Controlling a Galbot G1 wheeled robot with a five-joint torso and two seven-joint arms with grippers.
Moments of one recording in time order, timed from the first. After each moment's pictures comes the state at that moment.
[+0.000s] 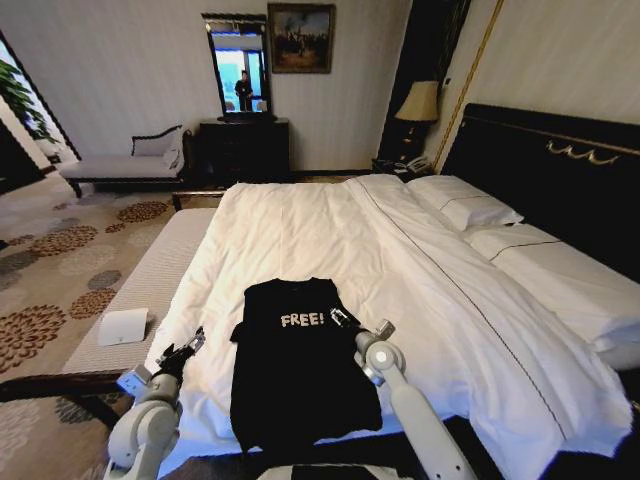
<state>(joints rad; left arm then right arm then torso) 1.58 -1.38 -0.79 -2.11 -0.78 0.37 -0.32 -1.04 1.32 0.25 1.69 1.25 -0.30 0.50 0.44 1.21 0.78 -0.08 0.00</state>
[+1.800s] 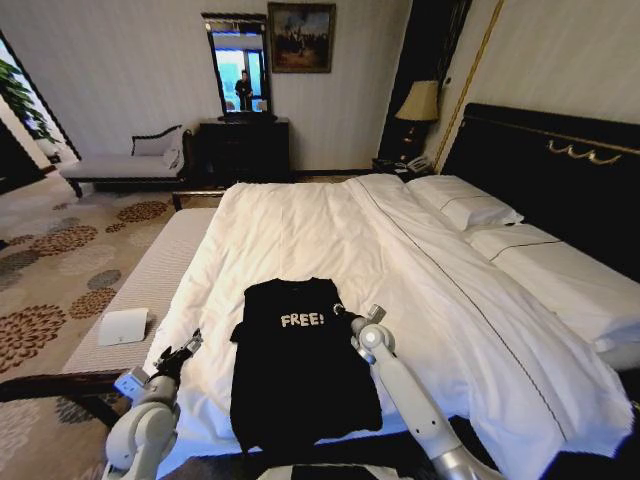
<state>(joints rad) 1.58 -1.38 -0.80 -2.11 -0.79 0.37 -0.32 -0.91 1.33 0.20 1.48 1.18 -0.31 0.41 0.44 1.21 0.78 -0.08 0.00</state>
